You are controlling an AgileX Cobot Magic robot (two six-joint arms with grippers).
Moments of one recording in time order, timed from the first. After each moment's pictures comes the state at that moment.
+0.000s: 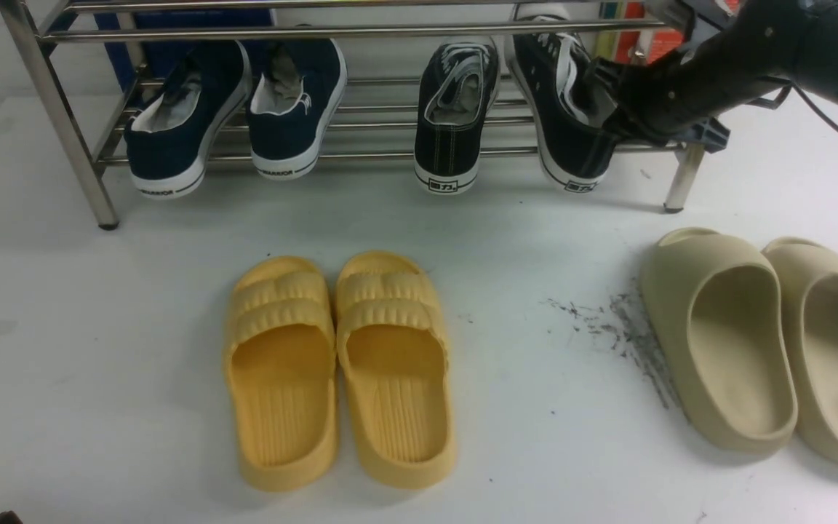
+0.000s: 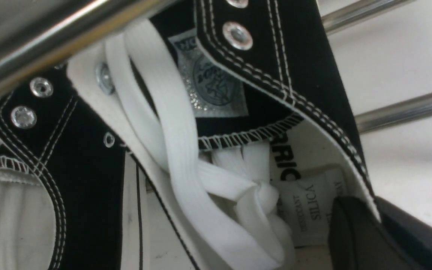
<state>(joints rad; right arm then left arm) 0.18 2.12 -1.85 0.33 0.59 0.36 0.11 -0.01 0.03 -0.12 0.40 -0.25</state>
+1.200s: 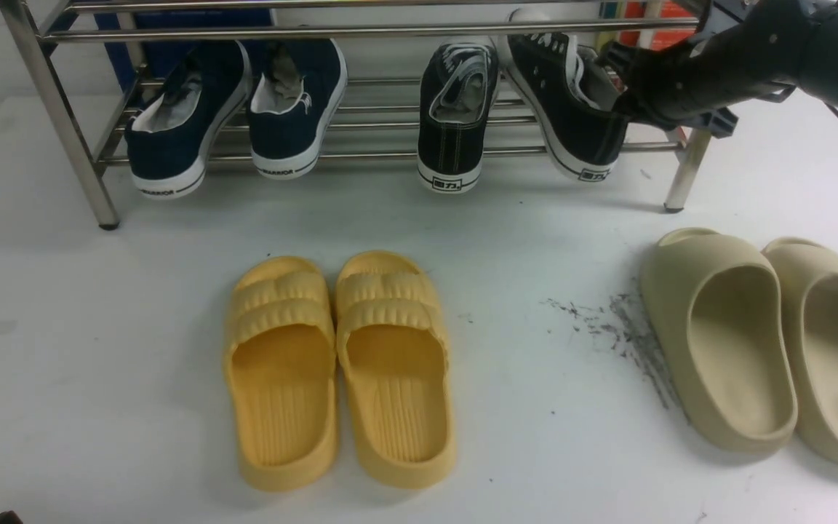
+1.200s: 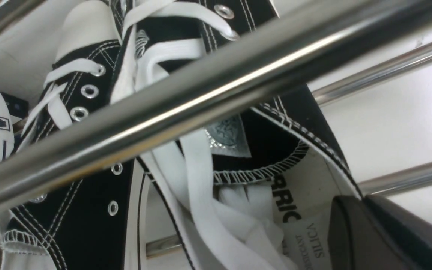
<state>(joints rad) 0.16 2.14 -1.85 0.31 0.46 0.39 0.11 -0.01 0.03 -0.12 0.40 -0.25</state>
